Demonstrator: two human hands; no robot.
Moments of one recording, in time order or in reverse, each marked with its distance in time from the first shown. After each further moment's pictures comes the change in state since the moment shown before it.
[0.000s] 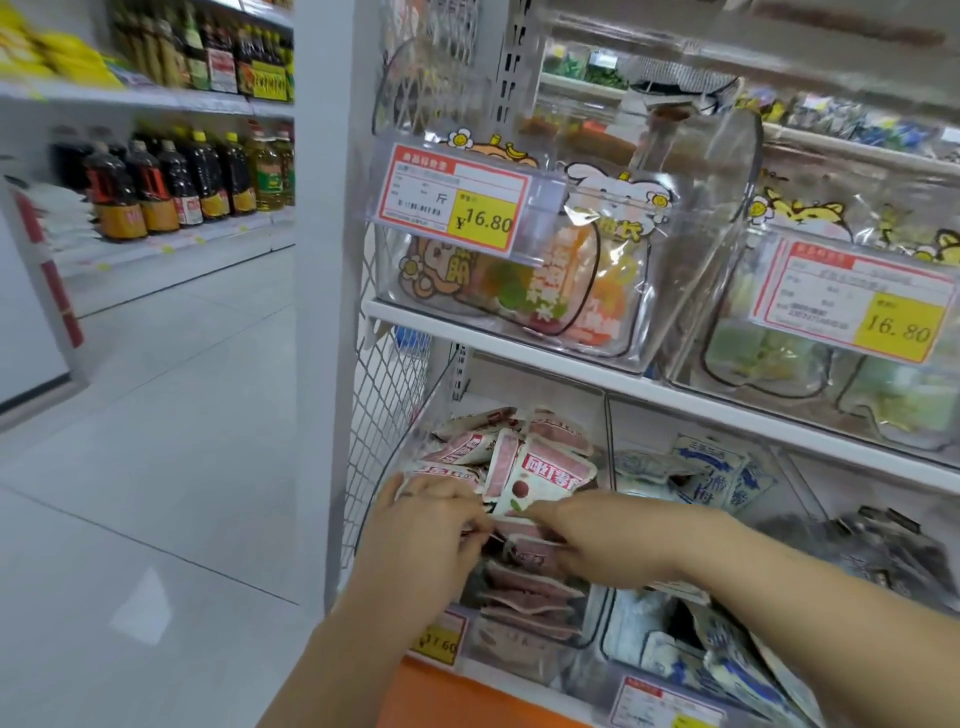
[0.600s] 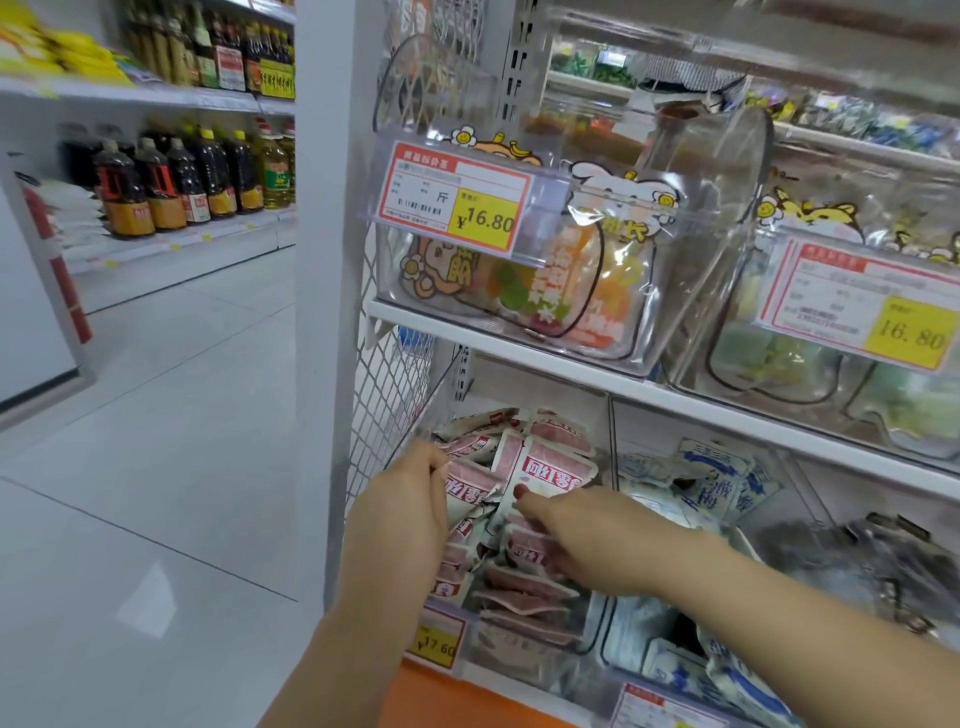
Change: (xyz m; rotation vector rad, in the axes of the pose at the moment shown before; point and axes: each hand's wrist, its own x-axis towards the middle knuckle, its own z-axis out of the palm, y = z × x) left_hand 0.005 0.002 -0.005 -0.220 0.319 -0.281; right_hand 0.008 0.002 0.010 -0.034 0.133 0.069
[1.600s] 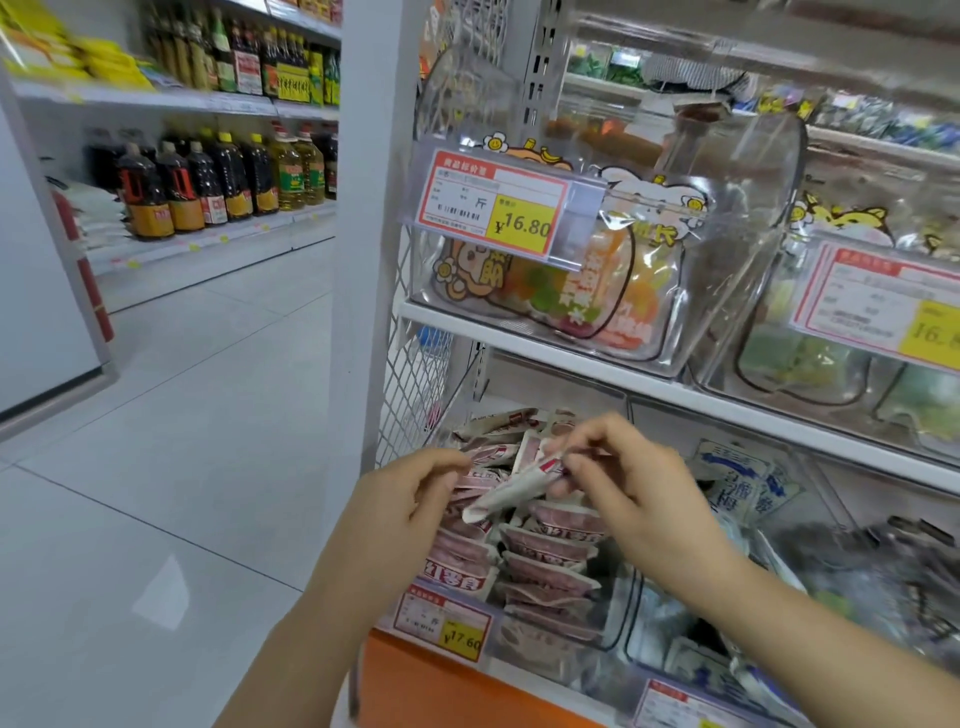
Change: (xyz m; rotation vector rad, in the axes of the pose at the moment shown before) left_hand -0.002 -0.019 -0.035 -0.293 -0.154 0.098; right_hand -0.024 -0.020 -0.013 0.977 0.749 -0.044
